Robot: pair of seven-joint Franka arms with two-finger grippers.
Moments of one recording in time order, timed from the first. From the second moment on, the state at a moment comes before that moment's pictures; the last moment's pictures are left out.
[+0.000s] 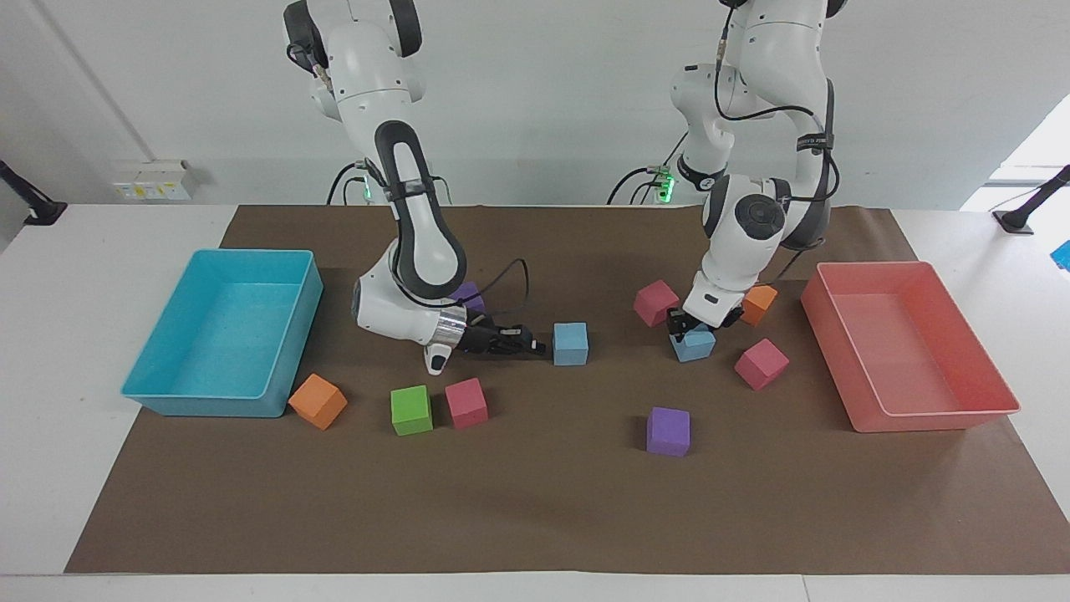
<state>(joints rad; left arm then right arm) -0.23 0.17 -0.09 -2.13 -0.01 2.29 -0.39 0.33 0.50 -0.02 -1.91 1.35 2.14 -0.42</state>
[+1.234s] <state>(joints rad) -0.51 0.27 -0.10 -1.78 0.01 2.13 -0.49 0.33 0.50 -0.02 -1.91 1.35 2.14 -0.42</state>
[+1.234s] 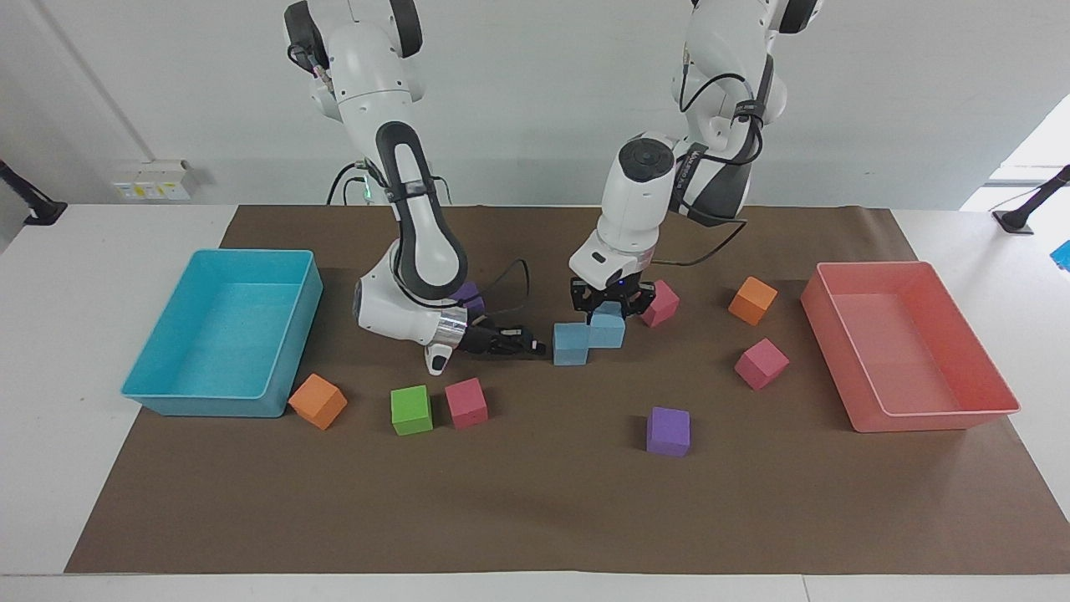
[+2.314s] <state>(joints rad) -0.57 0.32 -0.10 -1.74 -0.01 2.13 -0.52 0.33 0.50 -0.02 -1.91 1.35 2.14 -0.42</state>
